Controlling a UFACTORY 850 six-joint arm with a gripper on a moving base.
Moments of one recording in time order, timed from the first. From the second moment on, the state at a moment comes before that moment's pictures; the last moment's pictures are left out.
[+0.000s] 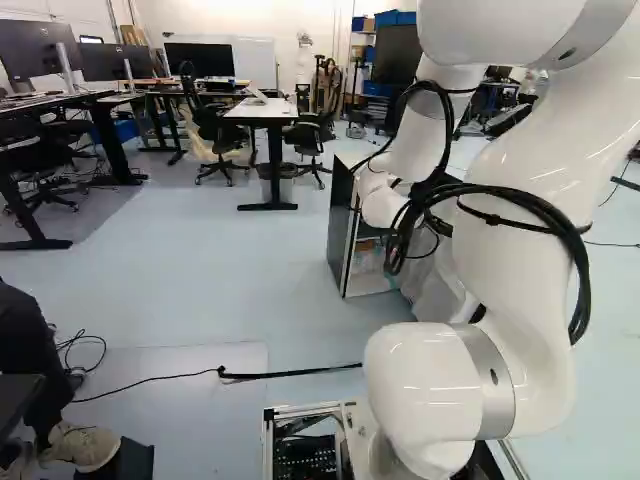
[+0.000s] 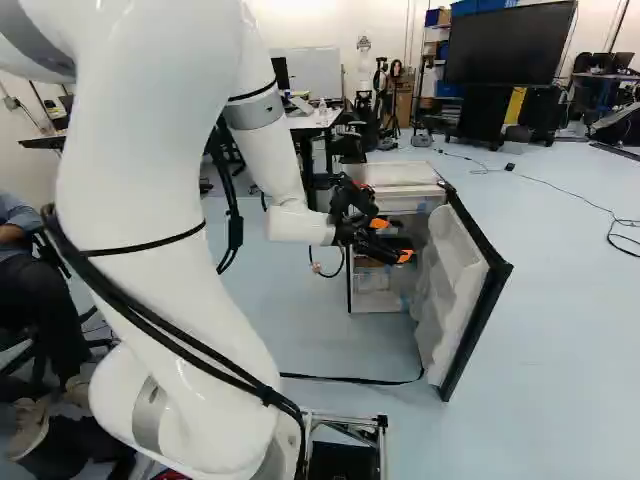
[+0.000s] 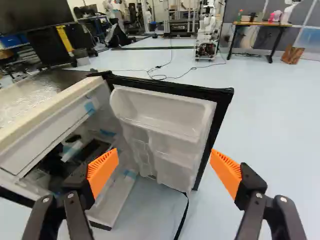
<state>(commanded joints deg) -7.6 -11.4 -29.0 60.2 58.8 -11.5</state>
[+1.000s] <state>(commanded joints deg) -3.3 4.0 -15.6 26.5 53.9 -5.0</state>
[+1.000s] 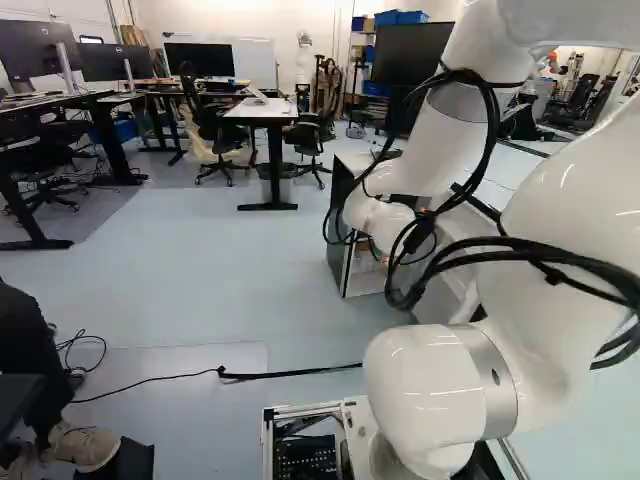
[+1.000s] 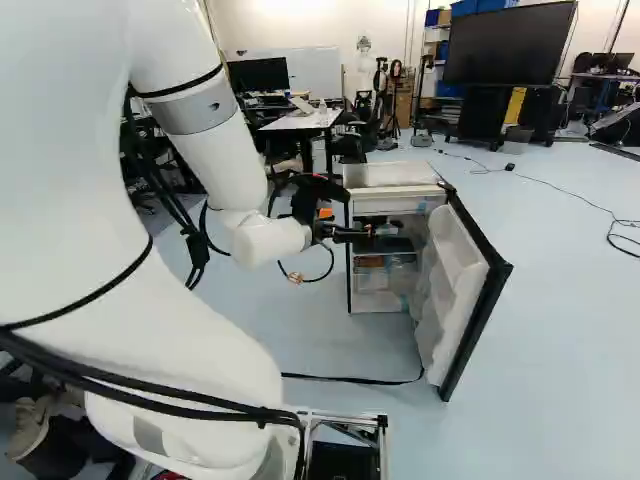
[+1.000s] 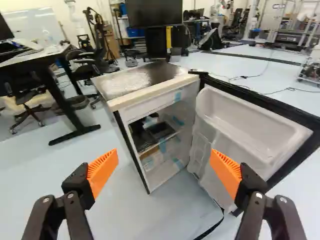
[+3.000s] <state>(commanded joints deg) 0.0 16.0 -5.0 0.0 50.0 0.0</state>
